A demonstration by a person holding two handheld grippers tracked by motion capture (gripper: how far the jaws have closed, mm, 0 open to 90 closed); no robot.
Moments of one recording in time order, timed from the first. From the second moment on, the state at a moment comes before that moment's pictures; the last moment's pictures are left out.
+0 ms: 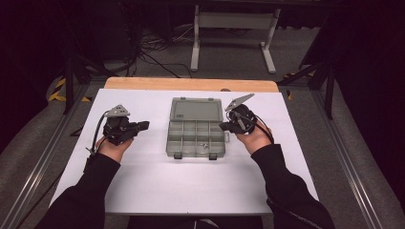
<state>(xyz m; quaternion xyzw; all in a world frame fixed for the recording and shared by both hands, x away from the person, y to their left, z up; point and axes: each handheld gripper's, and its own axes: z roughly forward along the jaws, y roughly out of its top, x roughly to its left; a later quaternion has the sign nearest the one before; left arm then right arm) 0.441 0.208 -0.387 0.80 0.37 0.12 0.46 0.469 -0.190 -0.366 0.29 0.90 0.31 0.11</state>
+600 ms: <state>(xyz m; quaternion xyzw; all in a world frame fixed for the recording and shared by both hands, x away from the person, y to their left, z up) 0.486 0.179 -0.381 0.83 0.37 0.09 0.41 0.501 -0.204 -0.374 0.30 0.89 0.31 0.12</state>
